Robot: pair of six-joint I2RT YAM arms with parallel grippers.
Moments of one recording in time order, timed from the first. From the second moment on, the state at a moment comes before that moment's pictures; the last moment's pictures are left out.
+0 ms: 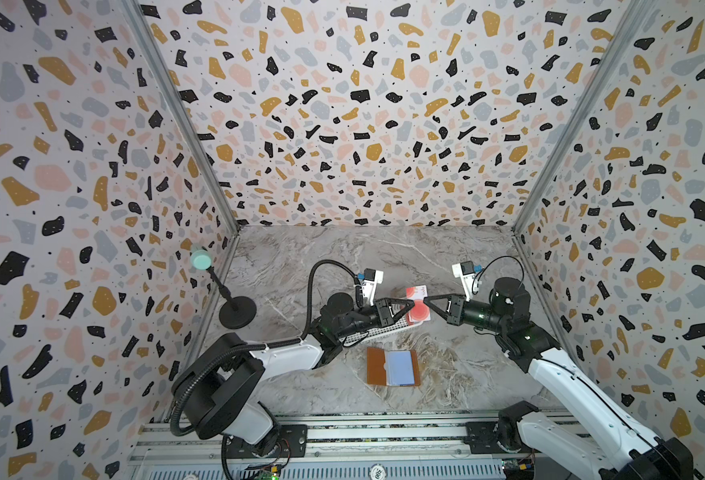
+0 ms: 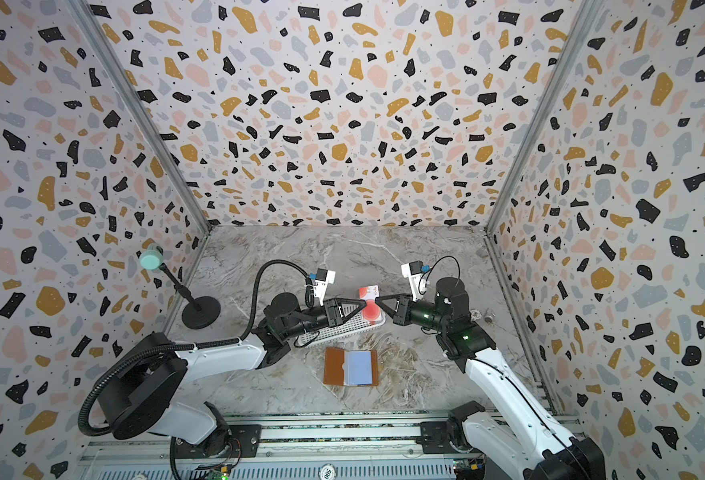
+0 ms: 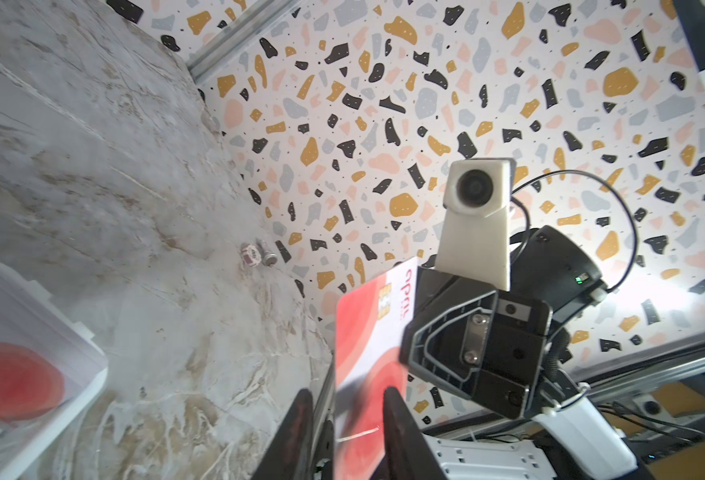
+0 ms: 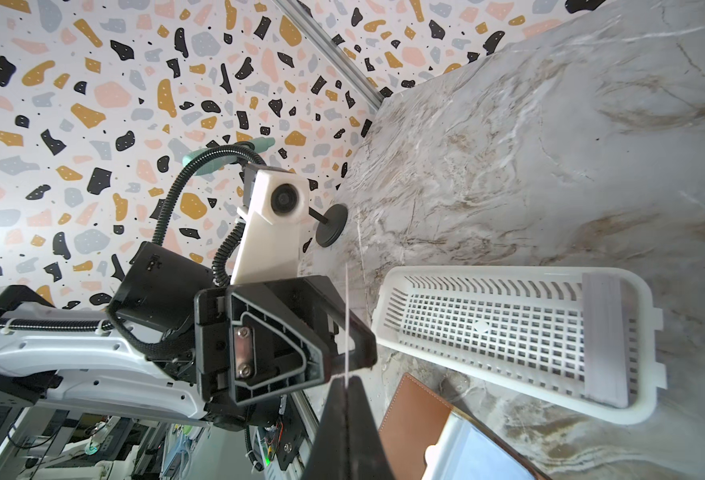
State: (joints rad) left arm -0.77 1.49 0.64 0.90 0.52 -1.07; right arm 0.37 0.92 0.67 -0.03 -0.74 0.64
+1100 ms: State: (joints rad) left arm -0.76 1.35 0.58 0.77 0.55 -1.09; right arm 0.44 0.85 0.60 -0.04 -0.62 0.67
